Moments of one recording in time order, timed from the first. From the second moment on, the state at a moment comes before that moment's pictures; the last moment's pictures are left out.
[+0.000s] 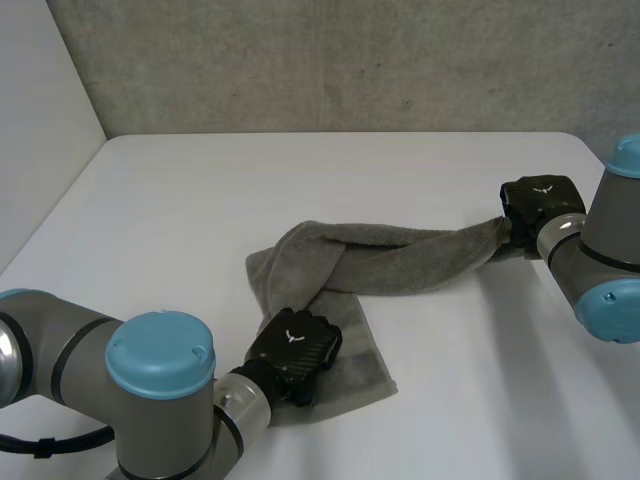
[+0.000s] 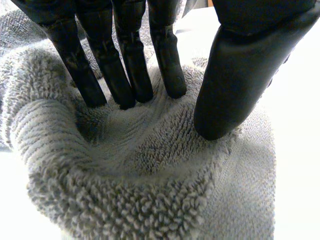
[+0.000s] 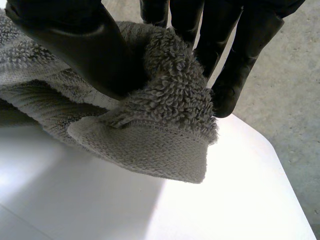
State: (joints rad) left arm 4.00 -2.07 -1.77 3.42 -1.46 3.26; right arm 1.81 -0.99 1.32 -0.05 1.60 2.80; left_hand 0.86 0.87 0.85 0.87 0.70; right_hand 1.33 1.31 1.29 1.34 1.16
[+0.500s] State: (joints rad) left arm 4.22 -1.97 -1.73 3.38 -1.50 3.37; right arm 1.81 -1.02 1.32 -0.05 1.60 2.80; left_hand 1.30 1.34 1.32 1.36 1.13; right_hand 1.33 1.31 1.29 1.34 1.16
